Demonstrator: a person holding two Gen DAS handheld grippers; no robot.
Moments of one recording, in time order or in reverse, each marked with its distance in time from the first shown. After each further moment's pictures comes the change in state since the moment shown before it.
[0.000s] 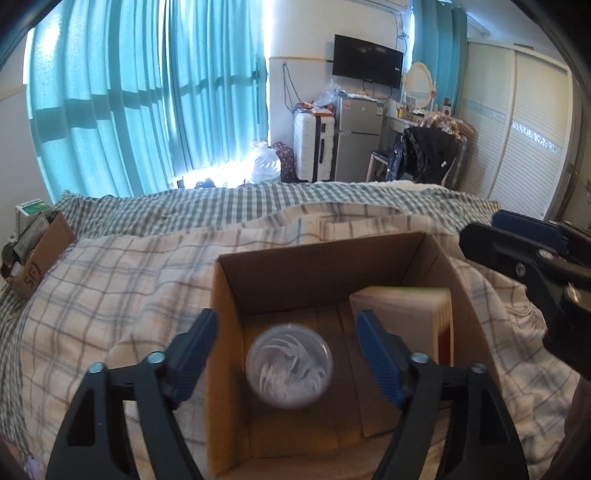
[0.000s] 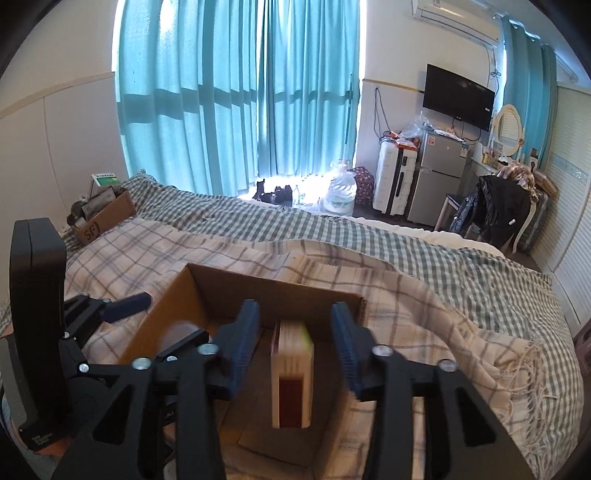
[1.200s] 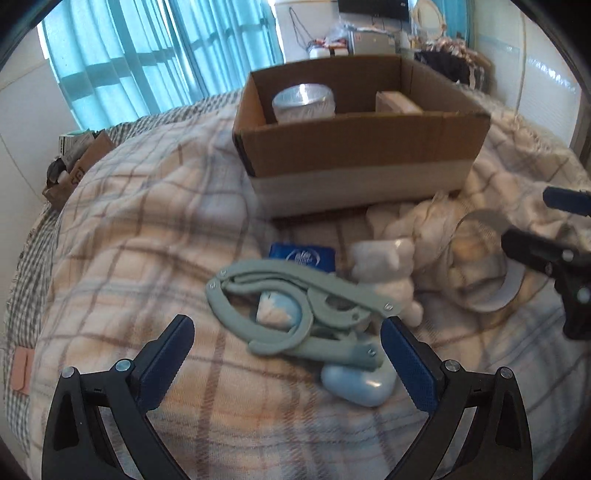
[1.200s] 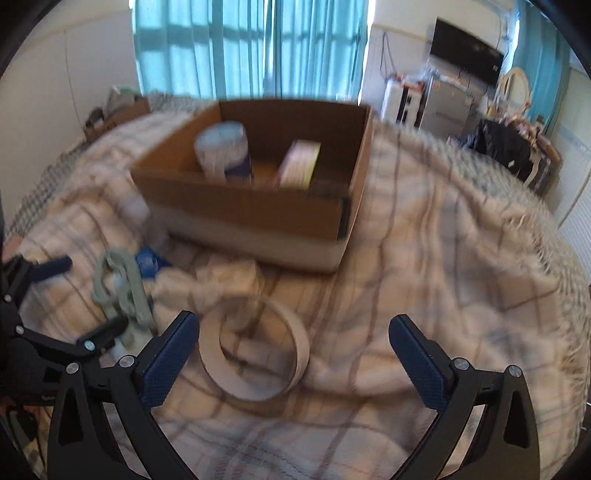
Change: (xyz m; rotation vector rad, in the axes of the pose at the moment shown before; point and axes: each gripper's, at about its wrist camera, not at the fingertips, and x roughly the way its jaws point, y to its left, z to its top) left arm -0.049 -0.007 -0.177 0.074 0.255 0.173; right arm -0.036 0.019 -0.179 -0.035 0.264 0.001
